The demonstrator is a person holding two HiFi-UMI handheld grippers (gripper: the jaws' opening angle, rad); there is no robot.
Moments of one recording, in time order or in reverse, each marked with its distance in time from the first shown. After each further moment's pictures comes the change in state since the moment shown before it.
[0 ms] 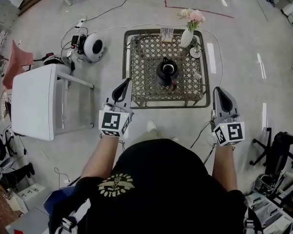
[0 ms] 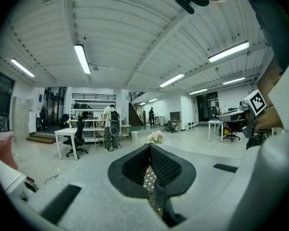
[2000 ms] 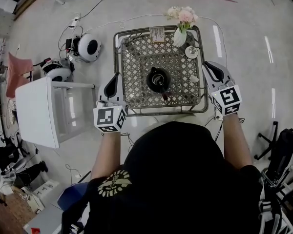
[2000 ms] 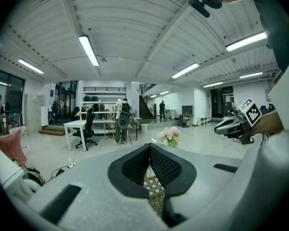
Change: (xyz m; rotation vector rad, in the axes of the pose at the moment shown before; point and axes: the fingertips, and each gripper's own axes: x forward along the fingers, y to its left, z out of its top) left arm 0.141 0.025 -0.005 -0.057 0.100 0.140; right arm 0.168 -0.115 -0.069 -0.102 0.239 0.225
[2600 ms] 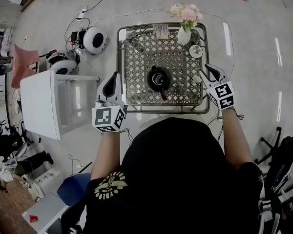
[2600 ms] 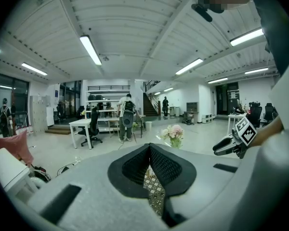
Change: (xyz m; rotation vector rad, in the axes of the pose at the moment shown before) left arm 0.007 -0.009 0.003 0.001 0.036 0.061; right arm 0.041 -0.015 -0.104 0.033 0.182 0.118
